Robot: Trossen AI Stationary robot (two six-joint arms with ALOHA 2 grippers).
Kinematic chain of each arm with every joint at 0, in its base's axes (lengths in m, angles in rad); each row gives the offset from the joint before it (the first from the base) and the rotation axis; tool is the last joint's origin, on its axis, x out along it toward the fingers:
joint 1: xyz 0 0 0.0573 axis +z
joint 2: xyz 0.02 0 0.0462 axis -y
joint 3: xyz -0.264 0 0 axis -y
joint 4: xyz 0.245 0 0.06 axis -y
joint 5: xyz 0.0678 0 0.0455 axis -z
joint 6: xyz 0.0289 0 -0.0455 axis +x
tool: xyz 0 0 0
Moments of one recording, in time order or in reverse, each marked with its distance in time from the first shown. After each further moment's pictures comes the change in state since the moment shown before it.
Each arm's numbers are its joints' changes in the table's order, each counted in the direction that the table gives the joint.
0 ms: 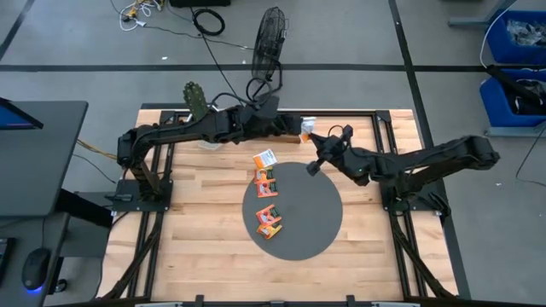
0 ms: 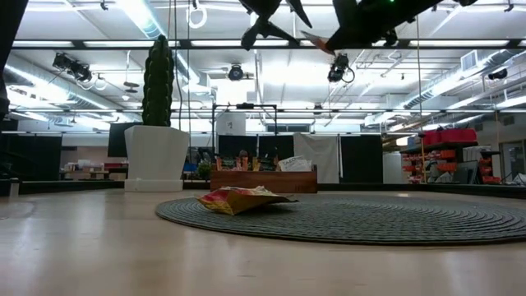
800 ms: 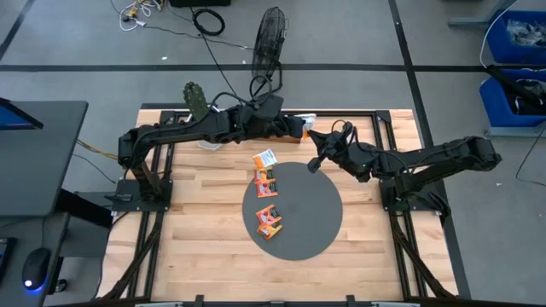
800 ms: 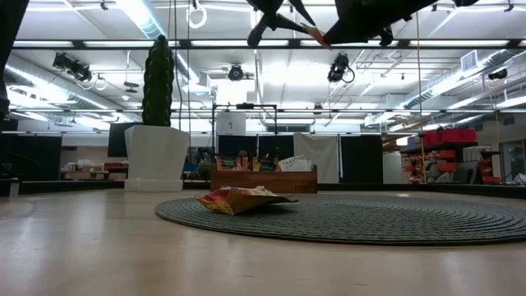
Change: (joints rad) left arm 0.002 -0.007 -0.001 0.051 0.076 0.082; right arm -0.039 0.018 0.000 0.055 -0.077 0.020
